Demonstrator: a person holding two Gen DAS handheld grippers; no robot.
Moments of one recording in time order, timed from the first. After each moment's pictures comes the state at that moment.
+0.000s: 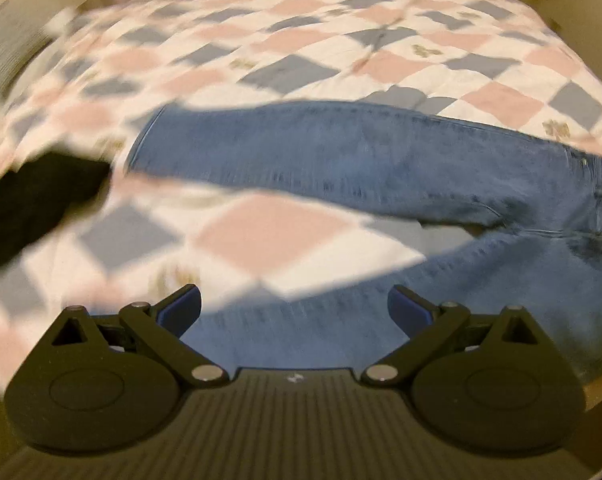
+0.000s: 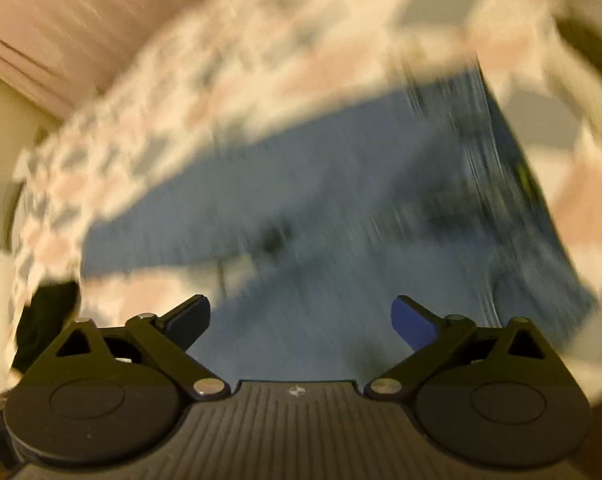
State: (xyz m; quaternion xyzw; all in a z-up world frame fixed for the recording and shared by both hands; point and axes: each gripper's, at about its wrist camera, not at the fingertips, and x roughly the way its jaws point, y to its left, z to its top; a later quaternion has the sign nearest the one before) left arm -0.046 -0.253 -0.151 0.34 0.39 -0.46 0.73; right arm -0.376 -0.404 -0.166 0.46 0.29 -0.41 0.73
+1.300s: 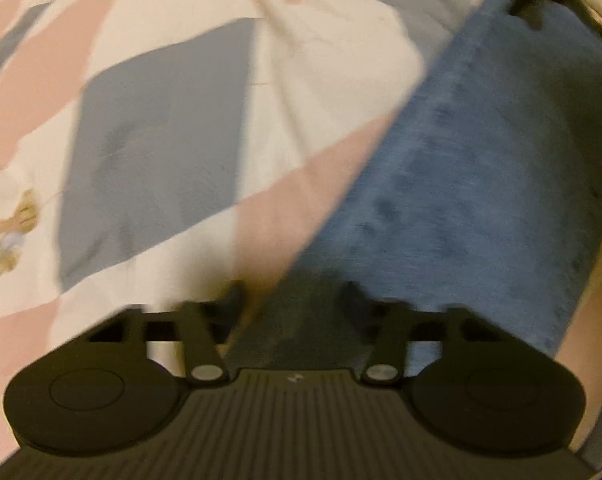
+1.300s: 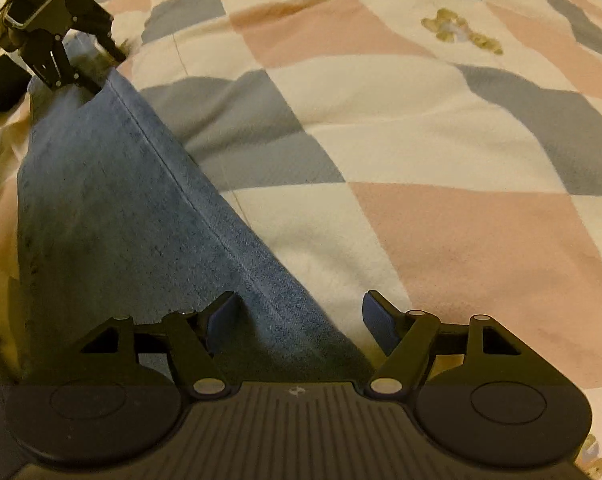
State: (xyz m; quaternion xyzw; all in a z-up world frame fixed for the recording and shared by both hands) left arm 0.193 -0.589 -0.367 0.58 0.28 -0.70 0.31; right arm -0.171 -0.689 -0.368 0.21 0.57 -0.10 0.79
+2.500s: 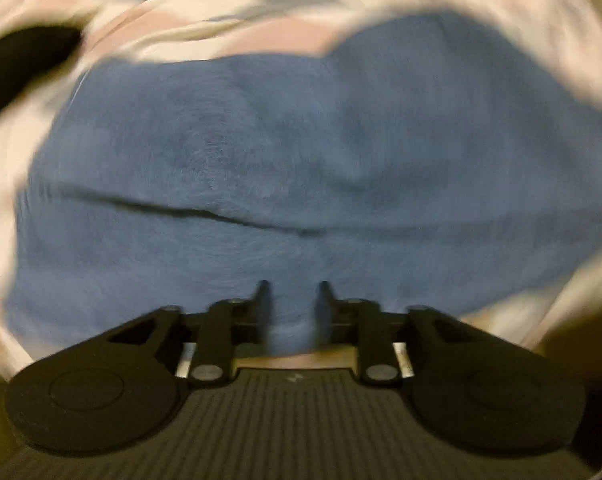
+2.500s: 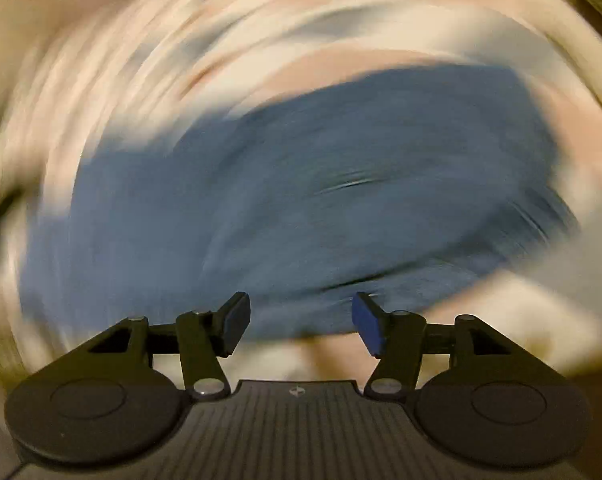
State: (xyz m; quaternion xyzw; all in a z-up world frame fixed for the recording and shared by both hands) left arm 0.000 -0.109 -0.263 0.28 0.52 -0.44 0.68; right arm -0.513 -0.349 -0.269 0.53 0.32 -0.41 0.67
